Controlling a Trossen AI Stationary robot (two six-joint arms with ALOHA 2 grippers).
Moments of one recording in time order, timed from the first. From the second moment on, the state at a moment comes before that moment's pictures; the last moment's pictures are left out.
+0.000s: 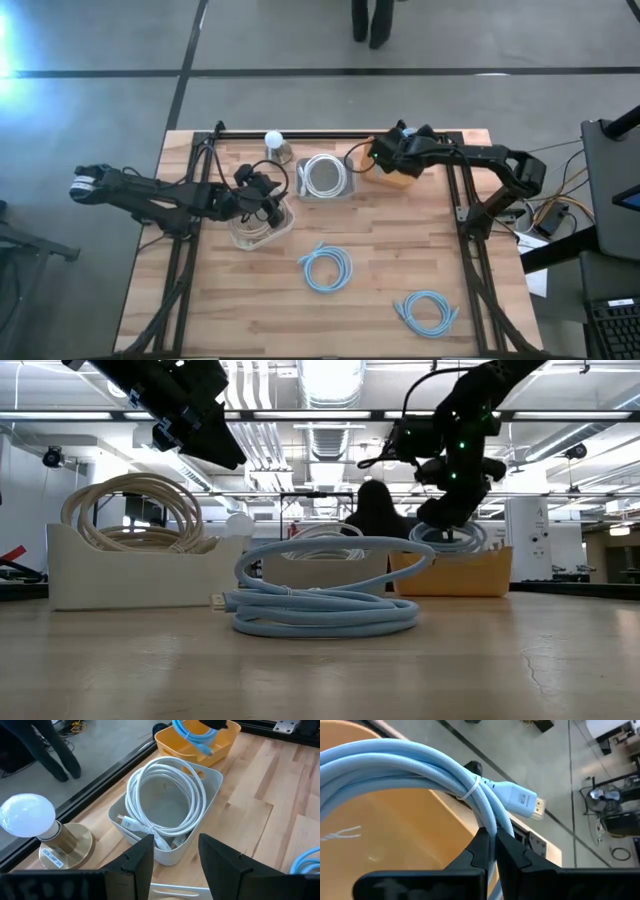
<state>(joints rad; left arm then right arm) -0.08 1.09 0.78 -0.31 -0.63 -0.37 -0.46 1.57 1.04 -0.79 0.90 0.44</state>
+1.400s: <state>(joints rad) -0.08 1.09 0.78 -0.31 -0.65 -0.34 -0.48 1.59 0.97 -0.63 0.83 0.43</state>
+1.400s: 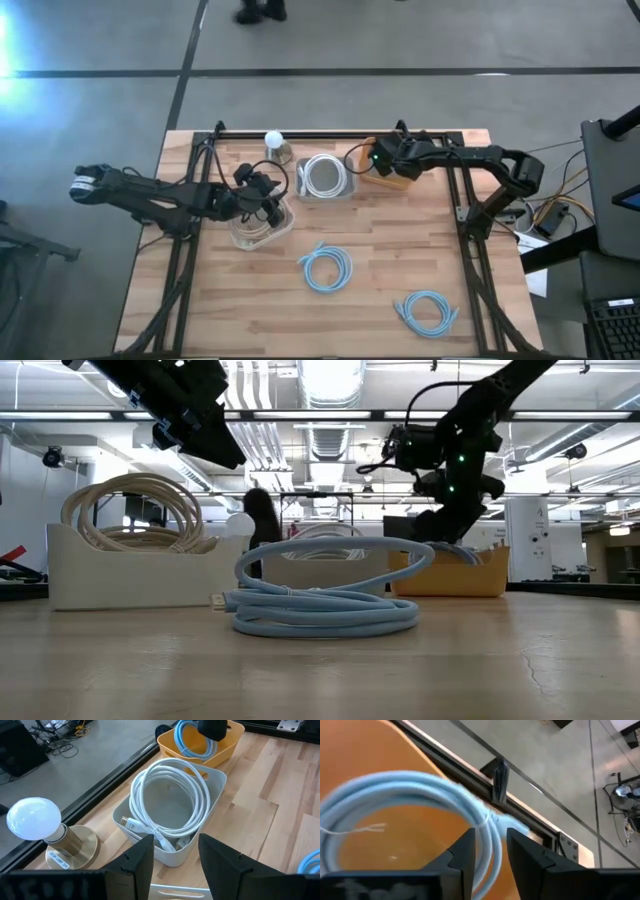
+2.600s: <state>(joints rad) -0.08 1.09 0.78 -0.28 -0.65 -0.35 0.13 1.70 1.12 -0.36 0.15 0.36</state>
